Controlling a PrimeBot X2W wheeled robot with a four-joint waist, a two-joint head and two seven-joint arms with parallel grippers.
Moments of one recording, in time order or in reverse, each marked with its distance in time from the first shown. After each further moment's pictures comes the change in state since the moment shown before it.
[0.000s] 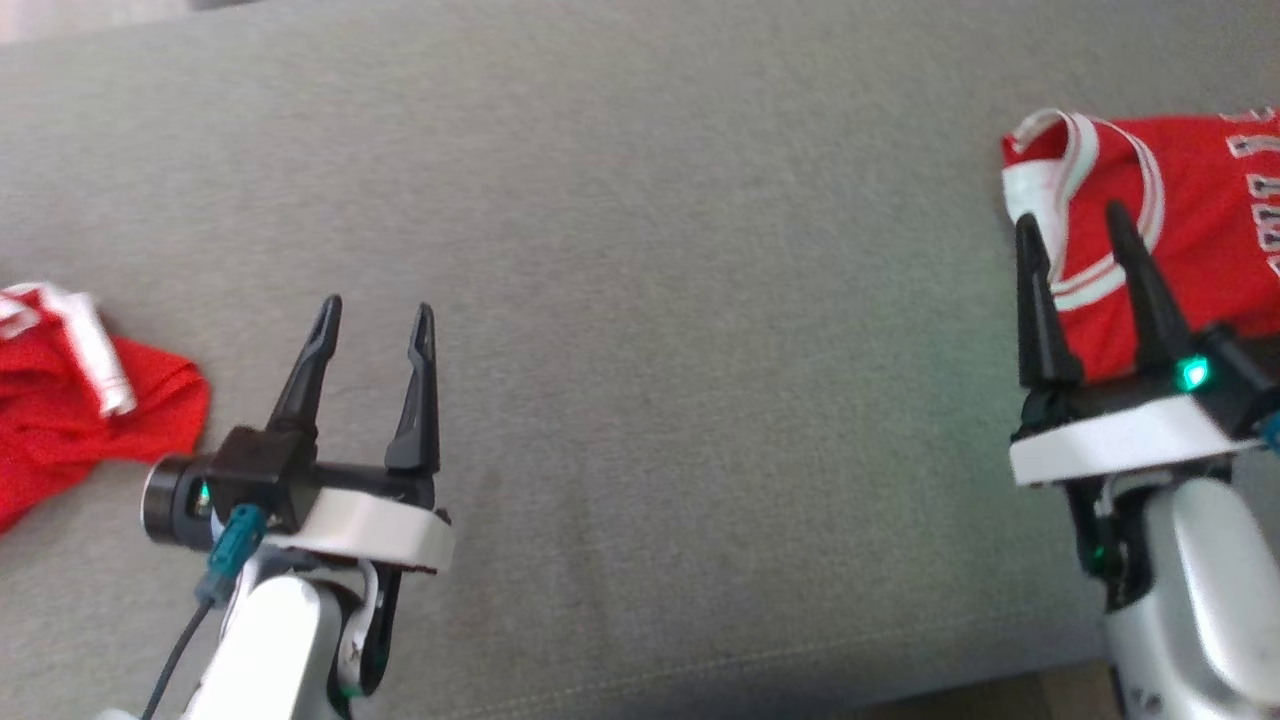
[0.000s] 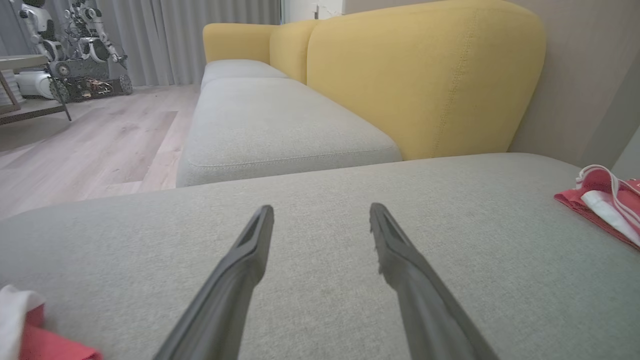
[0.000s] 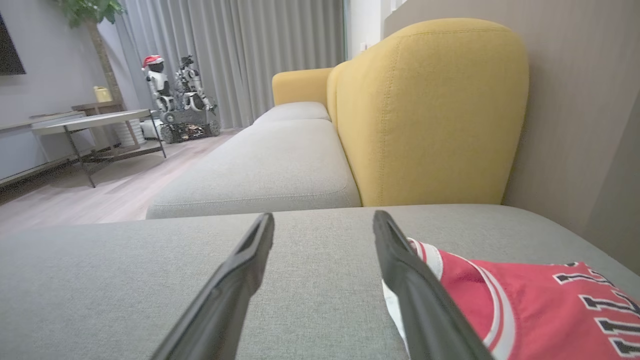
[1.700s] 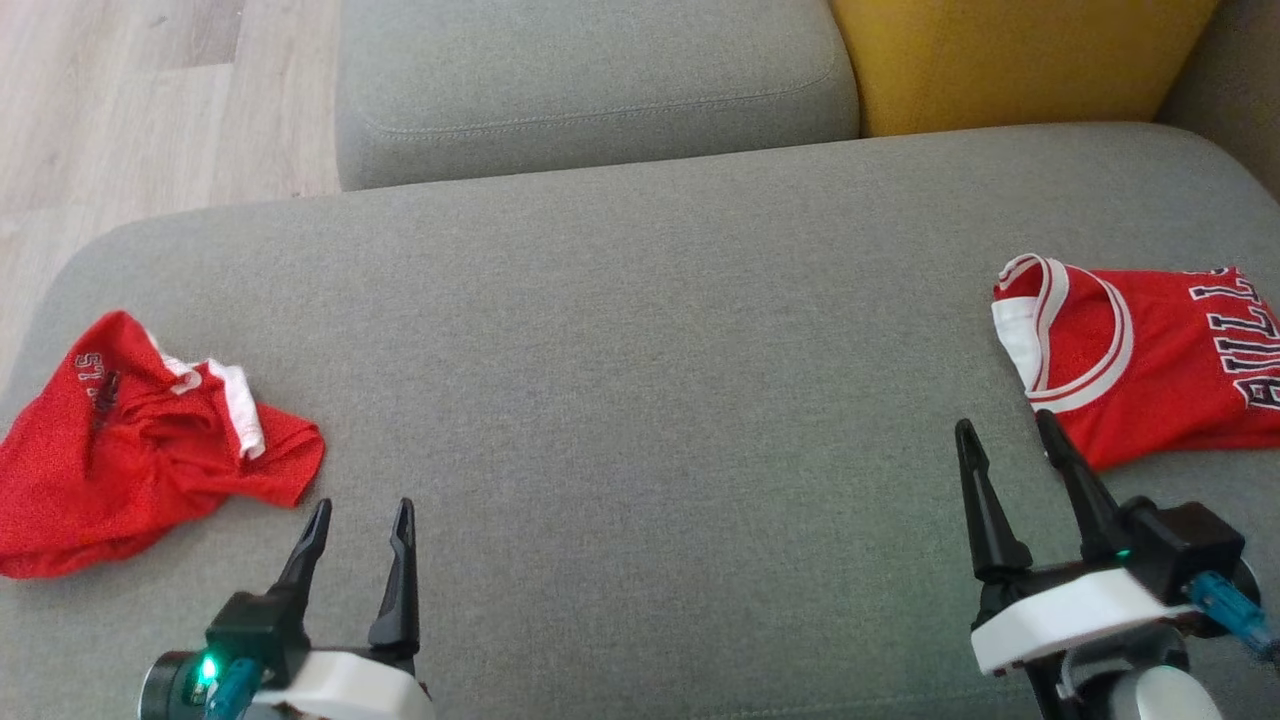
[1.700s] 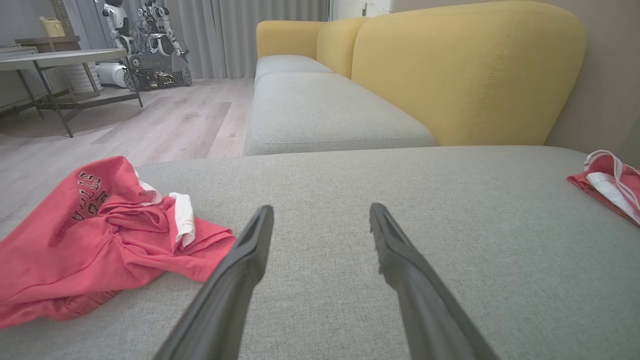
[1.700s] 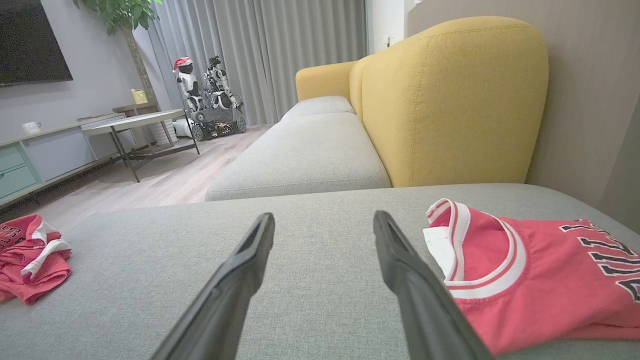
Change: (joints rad) left arm 0.291 0.040 0.002 -0.022 -0.068 0.053 0.031; right arm 0.348 0.102 -0.012 -0.177 -0.068 0.000 0.149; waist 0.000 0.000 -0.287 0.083
